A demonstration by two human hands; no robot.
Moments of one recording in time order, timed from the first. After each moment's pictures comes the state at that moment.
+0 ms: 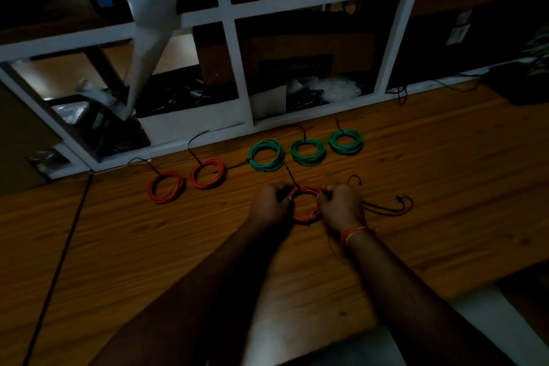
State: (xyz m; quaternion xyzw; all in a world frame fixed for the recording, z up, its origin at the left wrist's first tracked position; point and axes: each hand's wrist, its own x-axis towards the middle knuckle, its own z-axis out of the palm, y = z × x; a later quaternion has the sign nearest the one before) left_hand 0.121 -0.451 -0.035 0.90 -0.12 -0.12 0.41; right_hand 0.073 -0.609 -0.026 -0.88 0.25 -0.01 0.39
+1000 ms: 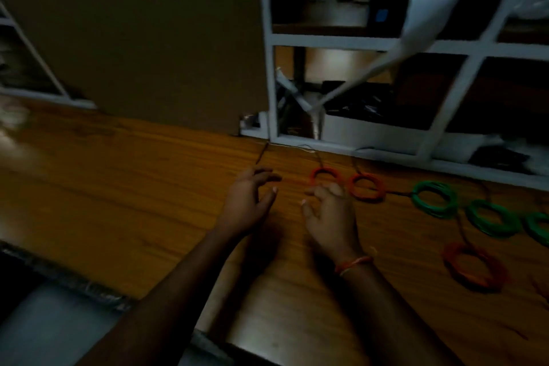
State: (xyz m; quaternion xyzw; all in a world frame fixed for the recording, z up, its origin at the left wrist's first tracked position) left_hand 0.027 -0.124 0.037 0.93 0.04 0.16 0.34; right_hand 0.067 -0.317 0.024 -0.91 -0.19 -0.07 0.37
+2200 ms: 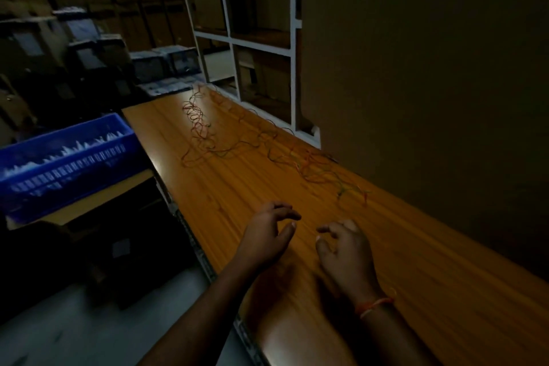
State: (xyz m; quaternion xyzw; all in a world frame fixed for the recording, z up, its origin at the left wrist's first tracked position) left_hand -0.103 0.433 0.036 0.88 0.29 0.23 0.31; right_hand 0.031 0.293 0.018 -0.81 -0.41 0.07 0.40
